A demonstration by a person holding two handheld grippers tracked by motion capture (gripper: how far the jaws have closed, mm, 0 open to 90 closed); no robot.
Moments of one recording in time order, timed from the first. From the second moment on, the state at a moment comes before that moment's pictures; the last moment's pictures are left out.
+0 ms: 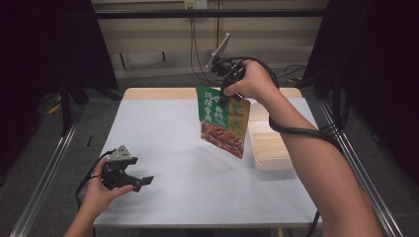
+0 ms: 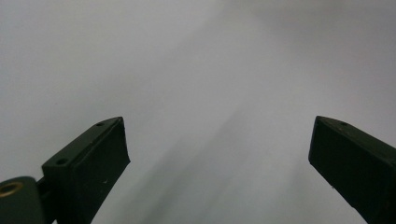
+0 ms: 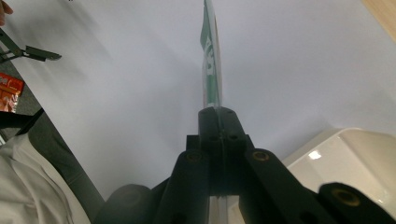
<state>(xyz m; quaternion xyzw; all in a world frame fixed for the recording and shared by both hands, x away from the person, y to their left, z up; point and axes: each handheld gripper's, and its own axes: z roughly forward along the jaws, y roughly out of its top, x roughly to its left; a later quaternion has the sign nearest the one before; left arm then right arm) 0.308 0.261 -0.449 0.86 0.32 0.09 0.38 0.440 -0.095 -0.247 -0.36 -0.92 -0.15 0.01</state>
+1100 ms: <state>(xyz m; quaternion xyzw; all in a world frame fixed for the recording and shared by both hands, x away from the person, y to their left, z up) 0.310 0.261 -0.452 0.86 0.33 0.09 0.38 0.464 -0.139 -0.206 -0.34 -0.93 -0.15 0.01</state>
